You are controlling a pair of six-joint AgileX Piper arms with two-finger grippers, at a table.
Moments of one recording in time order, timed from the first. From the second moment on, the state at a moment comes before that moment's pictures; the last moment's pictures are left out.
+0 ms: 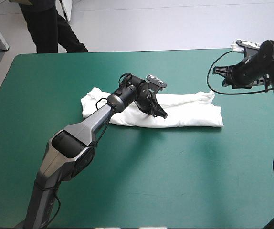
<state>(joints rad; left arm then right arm) -0.63 2.28 -2.07 -0.08 1.03 0.12 -0.04 1.74 -1.79 0.18 1.21 0.09</state>
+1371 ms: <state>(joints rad) -0.63 2.28 -2.07 -0.09 1.04 0.12 -0.12 1.93 -1.44 0.39 1.06 -0.15</state>
